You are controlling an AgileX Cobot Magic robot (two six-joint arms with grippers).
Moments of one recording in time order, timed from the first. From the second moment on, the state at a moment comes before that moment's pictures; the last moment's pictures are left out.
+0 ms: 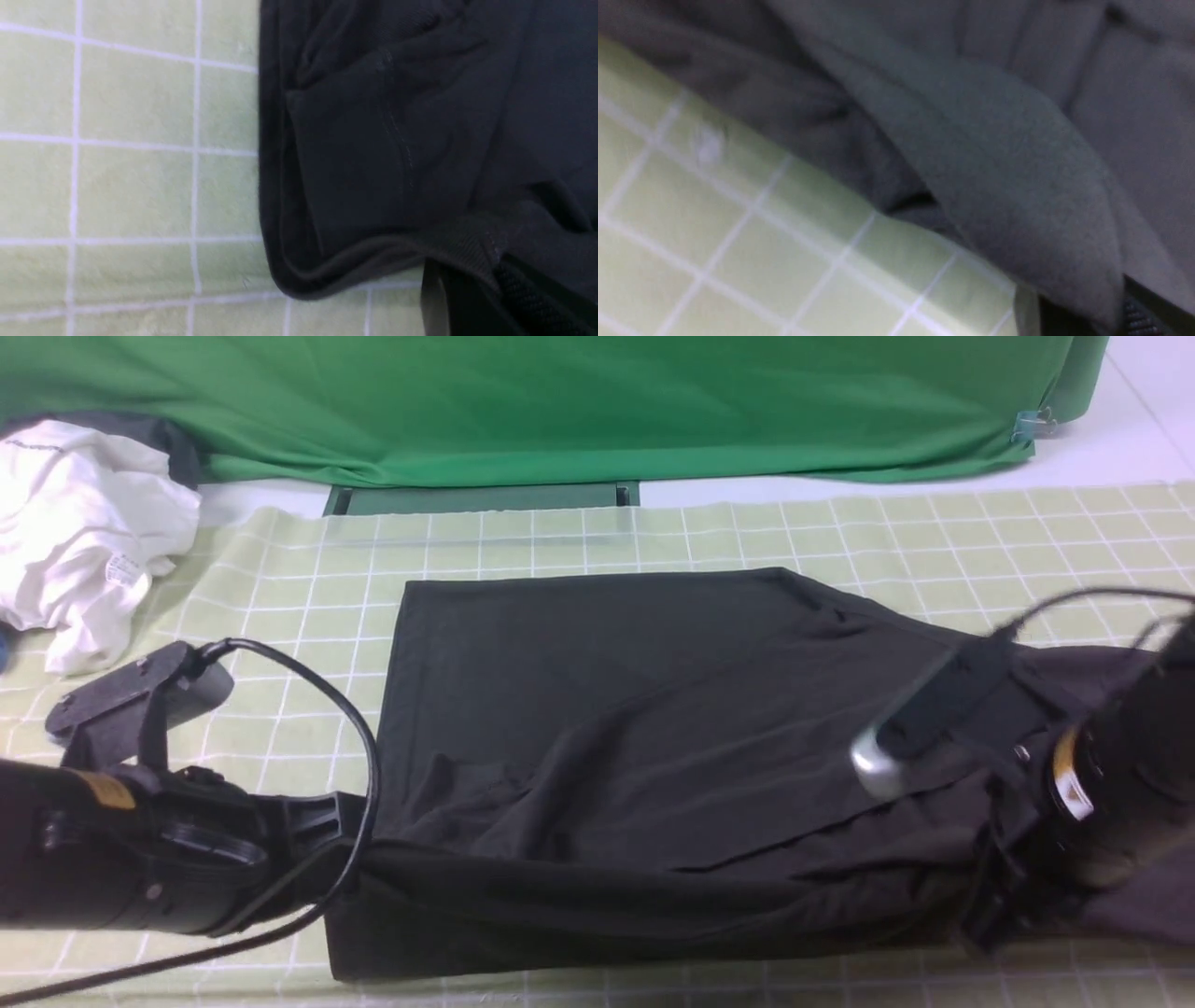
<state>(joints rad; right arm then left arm) 0.68 1.42 -0.94 -0.15 0.95 0.05 -0.18 1.10 -0.63 -0.40 0.68 -0.15</state>
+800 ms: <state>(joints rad) 0.49 1.78 -1.45 -0.14 1.03 -0.02 -0.07 1.51 -1.03 -0.43 0.62 -0.01</state>
